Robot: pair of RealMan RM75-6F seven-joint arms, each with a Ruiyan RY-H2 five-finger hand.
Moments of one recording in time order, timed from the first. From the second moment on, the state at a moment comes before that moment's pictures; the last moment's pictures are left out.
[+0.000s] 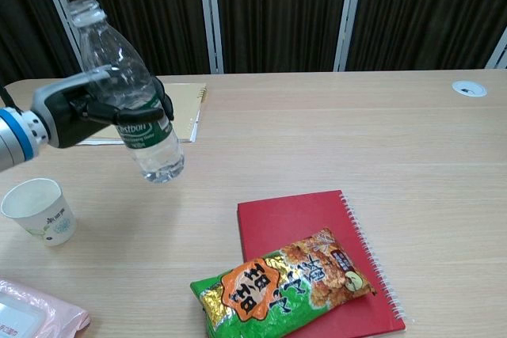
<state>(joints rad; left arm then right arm) -0.67 -1.57 -0.10 -1.23 1.55 1.02 -1.20 0.08 -0.98 0.09 -1.56 -1.40 1.39 0.05</state>
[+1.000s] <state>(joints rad) -0.61 -1.20 0.11 -1.02 1.64 0.89 -0.96 0.06 -0.96 0.07 -1.62 -1.46 1.44 0.04</state>
